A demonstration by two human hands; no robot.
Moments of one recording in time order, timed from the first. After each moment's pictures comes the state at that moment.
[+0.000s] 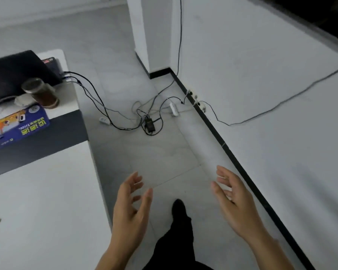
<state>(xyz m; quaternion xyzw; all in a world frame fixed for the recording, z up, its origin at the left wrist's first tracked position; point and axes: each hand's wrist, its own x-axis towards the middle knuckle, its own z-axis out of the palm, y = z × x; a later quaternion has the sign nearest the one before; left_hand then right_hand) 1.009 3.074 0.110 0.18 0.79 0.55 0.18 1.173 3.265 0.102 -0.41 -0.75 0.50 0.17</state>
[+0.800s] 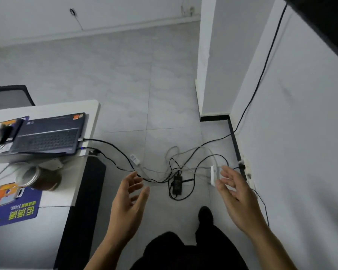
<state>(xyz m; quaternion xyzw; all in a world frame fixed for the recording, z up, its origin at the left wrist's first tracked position) 0.563 3.489 0.128 0.01 0.86 0.51 0.10 0.643 3.749 0.093 -0.24 -0.78 0.57 0.06</state>
